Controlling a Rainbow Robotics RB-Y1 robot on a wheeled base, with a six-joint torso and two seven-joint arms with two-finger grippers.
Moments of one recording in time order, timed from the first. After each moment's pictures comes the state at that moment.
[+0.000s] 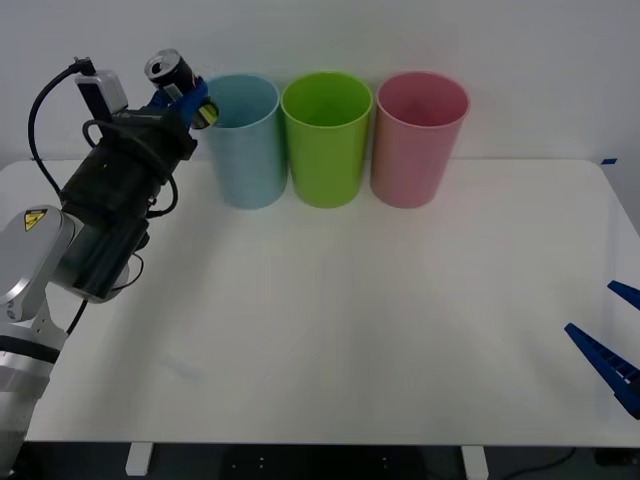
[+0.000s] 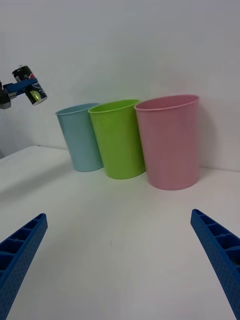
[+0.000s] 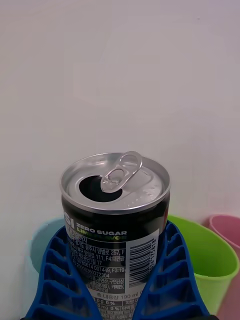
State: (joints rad) right arm 0.35 -0.40 -0.52 -1.66 0.96 -1.22 0.00; left arm -0.39 0.39 -0.06 -1.52 -0.98 -0.17 0.07
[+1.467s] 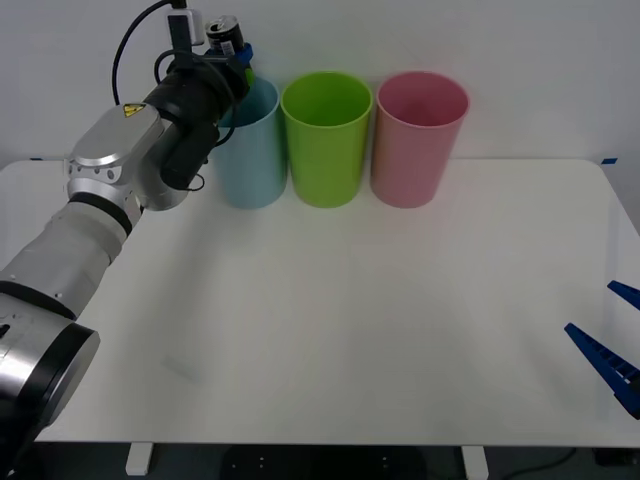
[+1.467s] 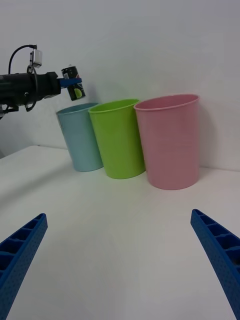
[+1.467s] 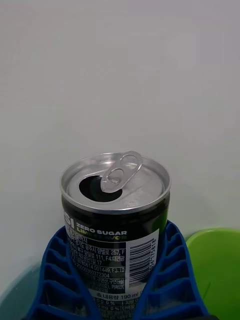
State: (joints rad) right arm 0.35 -0.40 -0.52 -1.66 0.96 -1.22 0.00; left arm -0.95 0.34 -0.22 -0.83 -1.00 -0.02 0.06
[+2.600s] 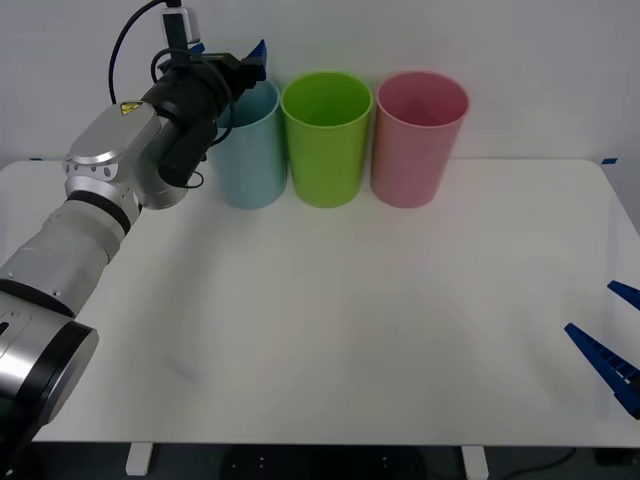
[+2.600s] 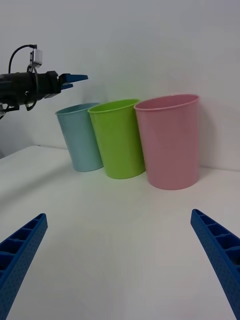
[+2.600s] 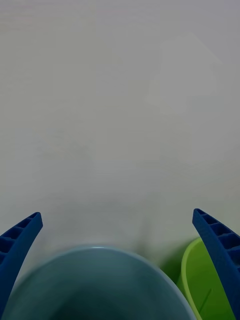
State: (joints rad) right arm 0.35 -0.40 -0.52 -1.66 0.96 -1.22 0.00; left arm -0.95 0.35 -0.22 -0.82 -0.97 -0.01 0.06
